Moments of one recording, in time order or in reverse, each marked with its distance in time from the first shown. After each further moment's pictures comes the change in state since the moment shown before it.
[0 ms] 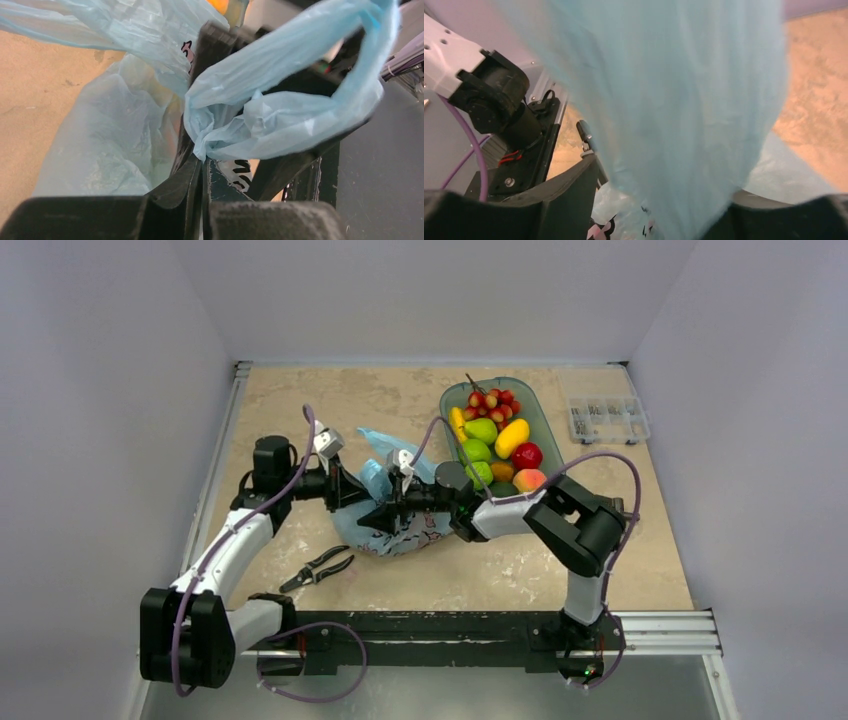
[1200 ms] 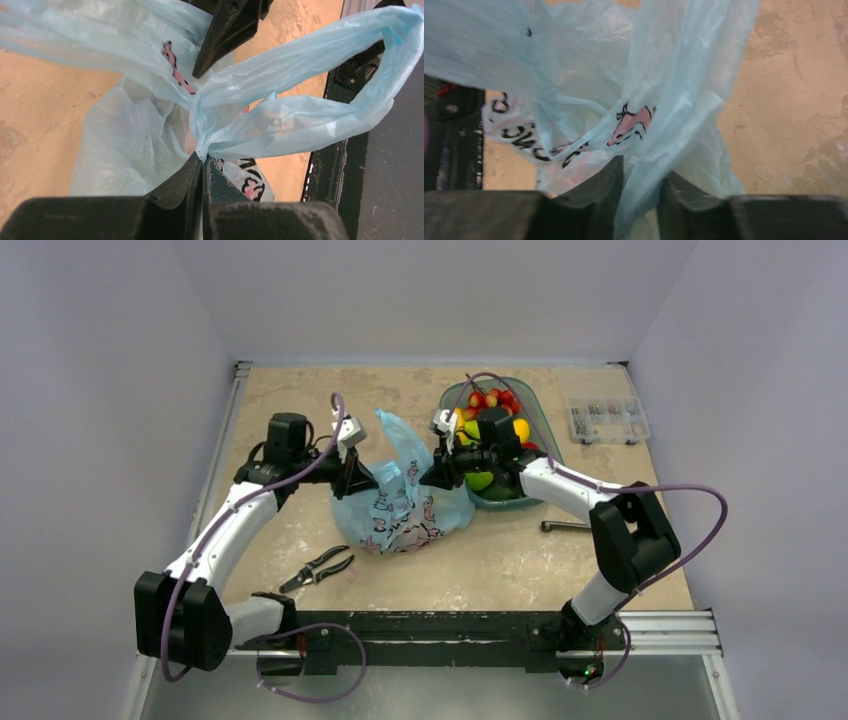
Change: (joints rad) left arm -0.077 0.072 0.240 -0.336 -0.124 0.264; right arm -0.340 -0.267 0.151 -0.972 -0.106 -0.421
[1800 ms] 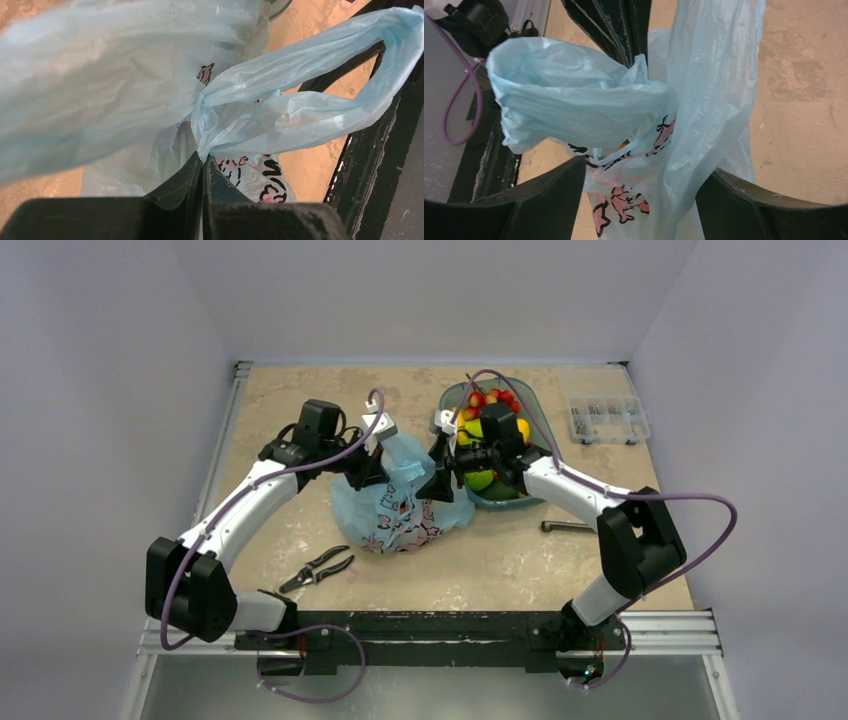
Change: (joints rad) left arm -0.173 0.161 0.194 -0.150 -0.293 0.053; right arm 0.000 -0.037 0.023 -0.025 -0.183 -0.037
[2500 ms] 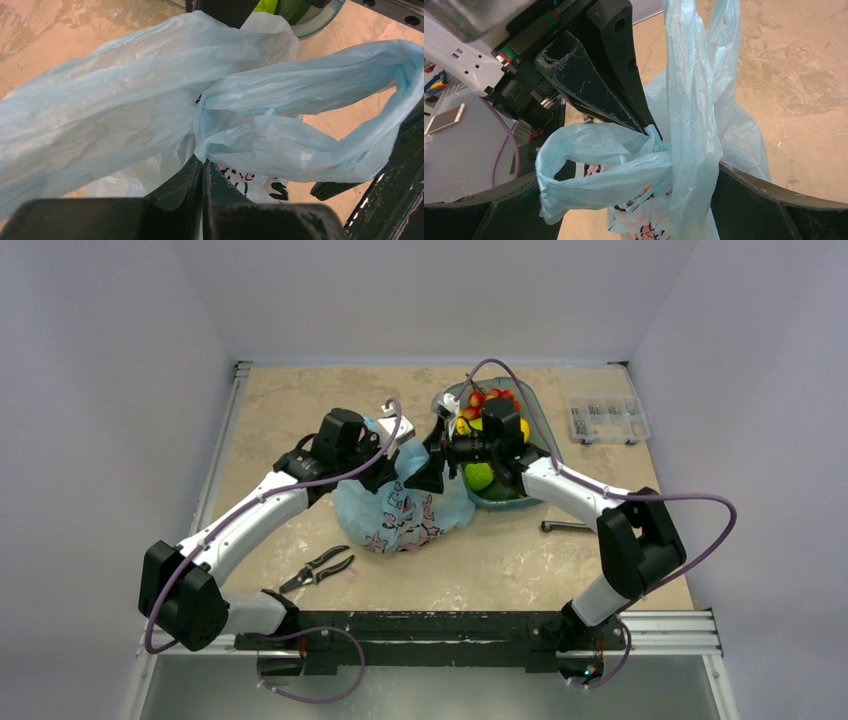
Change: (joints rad) left arm -0.175 -0.035 -0.016 0.090 -0.334 -0.143; right arm 0.013 -0.001 0.006 0.216 0.005 0.370
